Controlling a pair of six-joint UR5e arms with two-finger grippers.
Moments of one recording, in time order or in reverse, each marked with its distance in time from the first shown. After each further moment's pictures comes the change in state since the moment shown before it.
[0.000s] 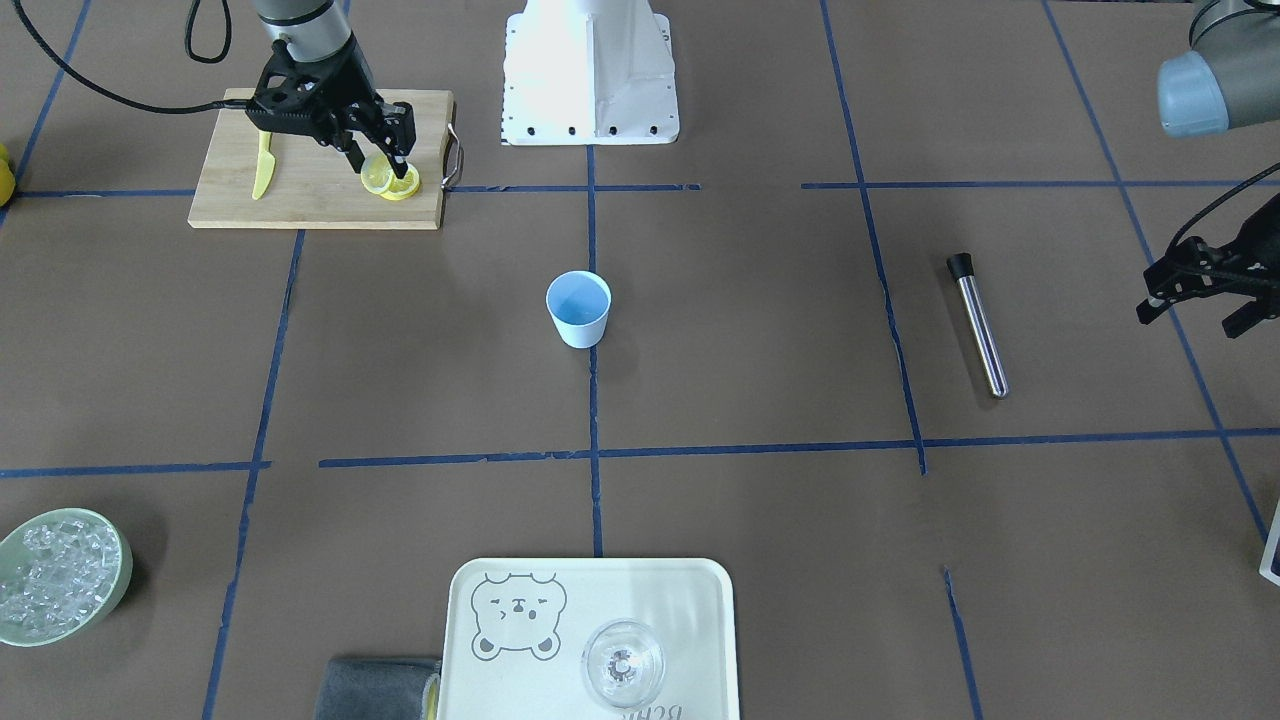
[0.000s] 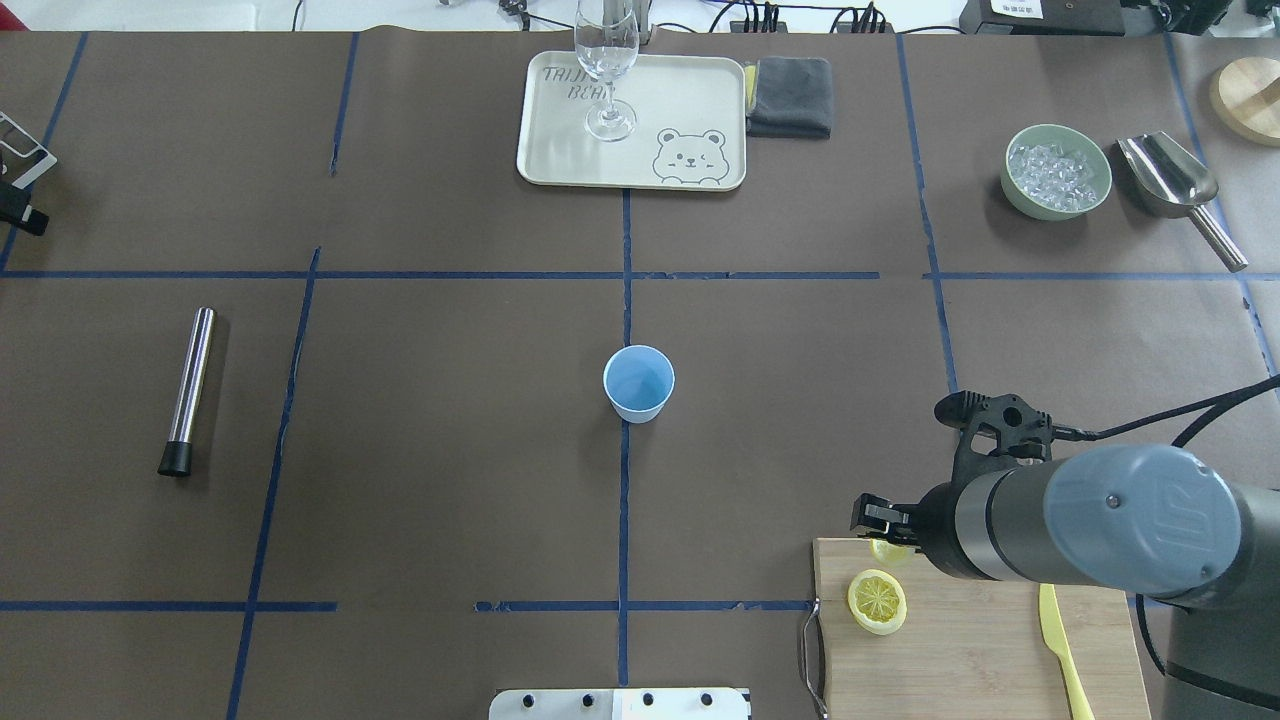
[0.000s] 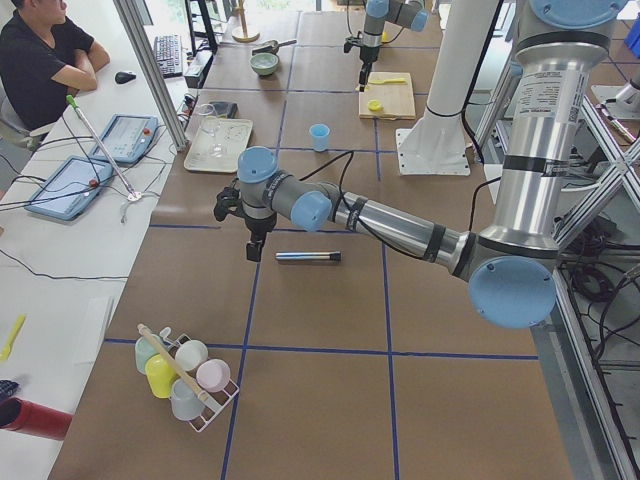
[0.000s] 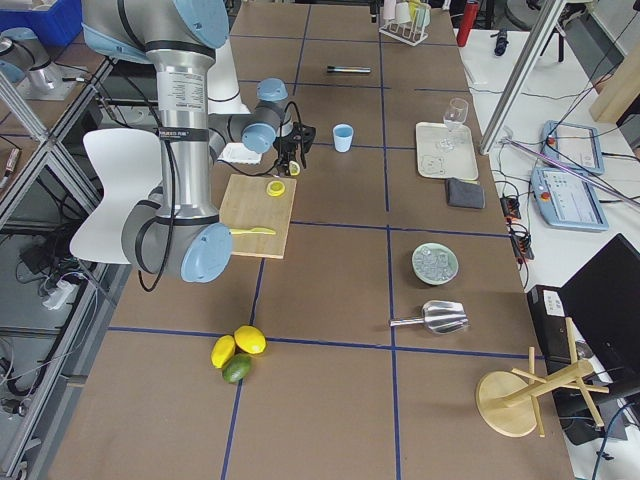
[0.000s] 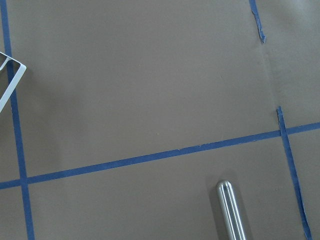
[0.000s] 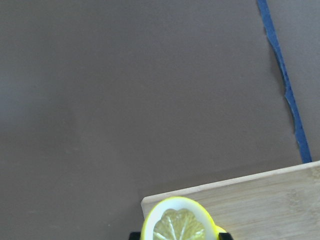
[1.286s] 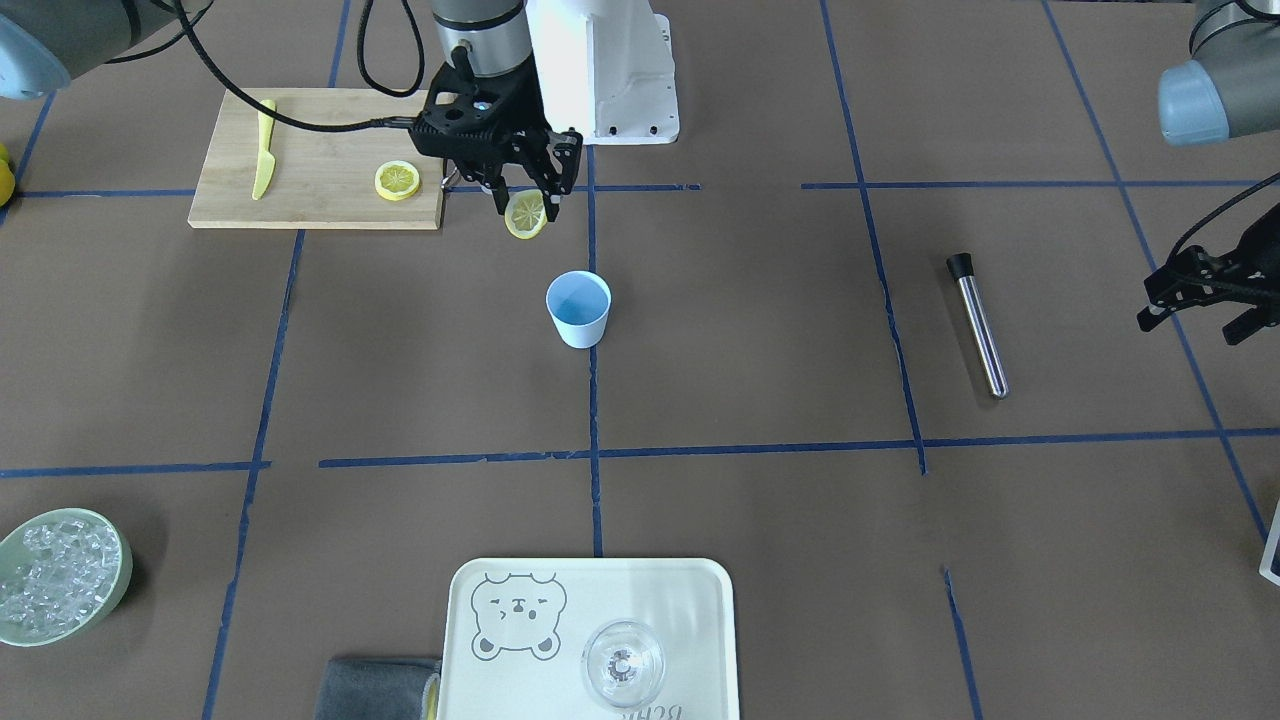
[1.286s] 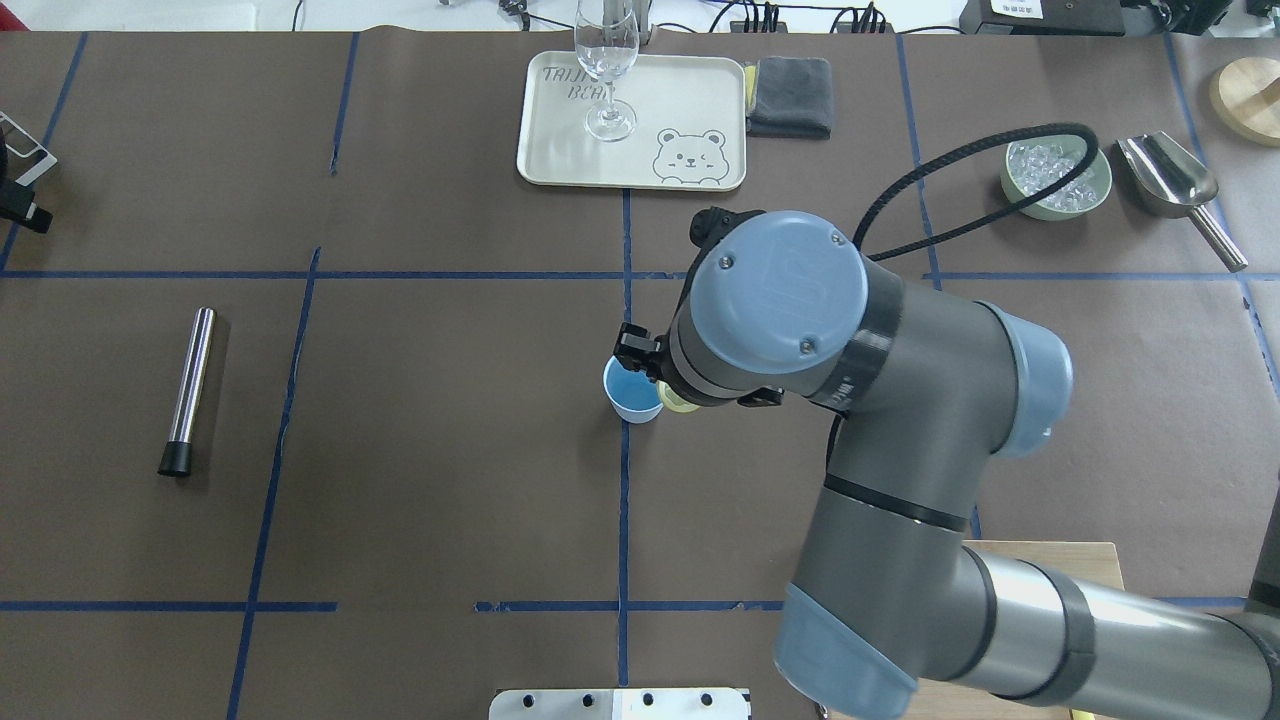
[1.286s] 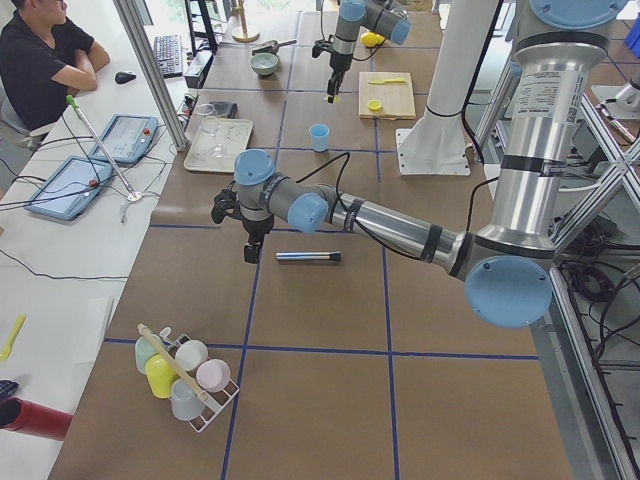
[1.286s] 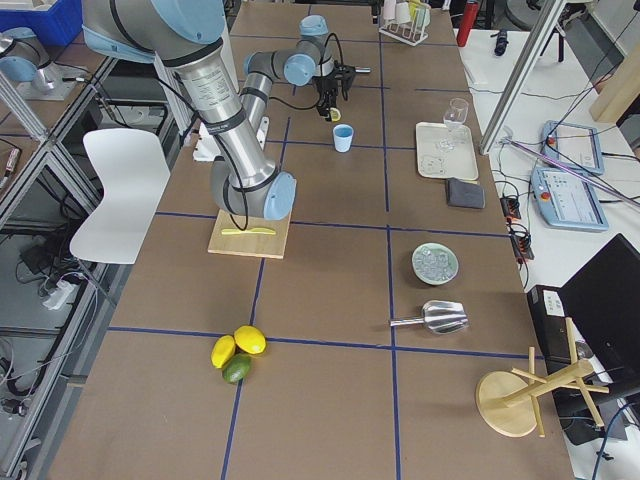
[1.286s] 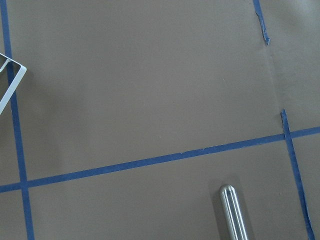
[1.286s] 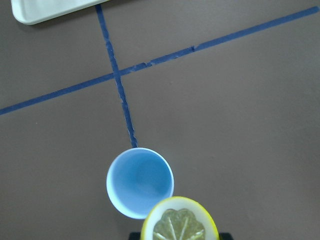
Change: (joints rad) left arm 0.000 -0.012 0.023 -0.004 0.000 0.000; right arm 0.129 0.664 -0.366 -0.286 -0.013 -0.068
